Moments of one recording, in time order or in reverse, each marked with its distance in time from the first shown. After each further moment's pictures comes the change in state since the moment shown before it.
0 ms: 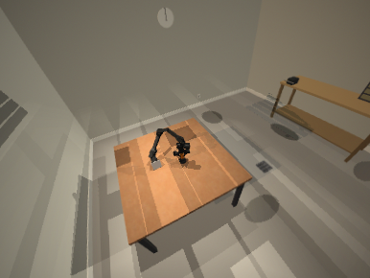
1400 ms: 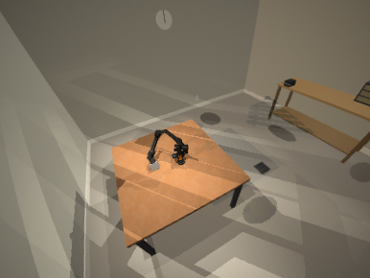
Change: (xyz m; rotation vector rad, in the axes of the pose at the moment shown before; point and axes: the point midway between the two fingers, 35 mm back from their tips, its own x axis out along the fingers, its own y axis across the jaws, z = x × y) arm 0.001 0.001 -0.001 -0.221 -0.001 0.001
